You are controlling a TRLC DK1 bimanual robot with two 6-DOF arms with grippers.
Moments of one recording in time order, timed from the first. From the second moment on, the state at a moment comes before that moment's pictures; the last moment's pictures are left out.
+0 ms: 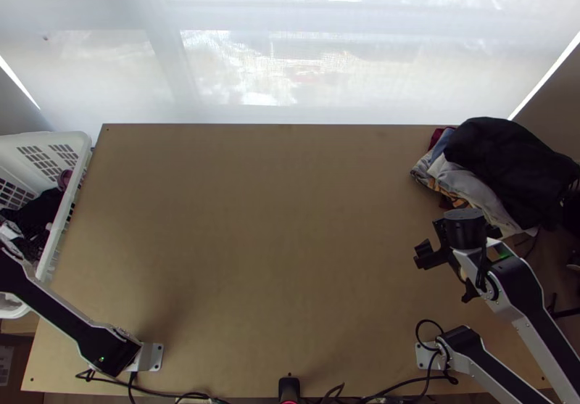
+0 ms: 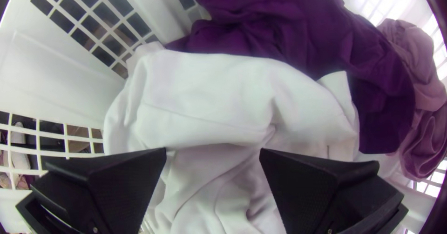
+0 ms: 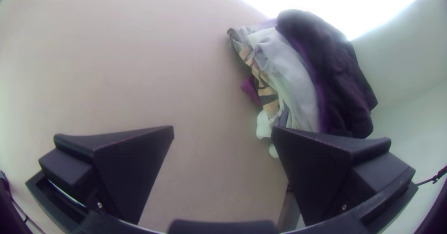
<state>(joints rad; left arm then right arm) 1.00 2.61 1.82 -0.34 -0.22 -0.04 0.36 0.86 0.80 -0.87 0.43 -0.21</state>
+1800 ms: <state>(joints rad) 0.45 1.22 1.83 -0.67 -0.01 -0.27 0.38 0.65 0.64 -0.82 0.44 -0.22</state>
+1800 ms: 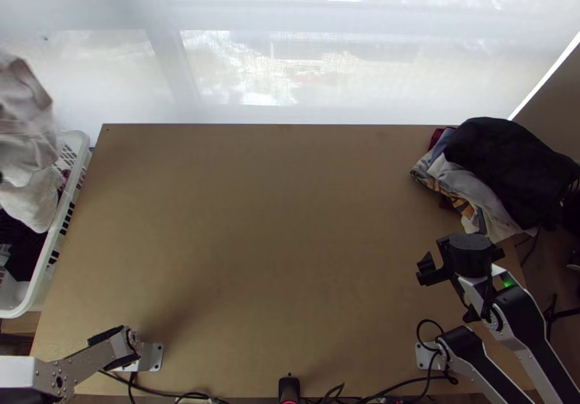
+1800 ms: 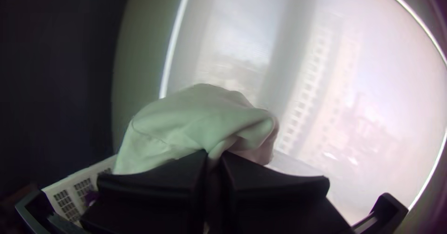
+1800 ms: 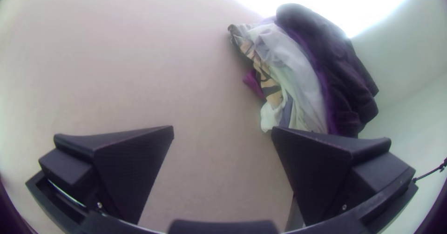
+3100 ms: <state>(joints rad) -1.15 1.72 1.77 -0.80 0.13 -0.21 0.31 0.63 0.65 -0.81 0.44 -0.25</state>
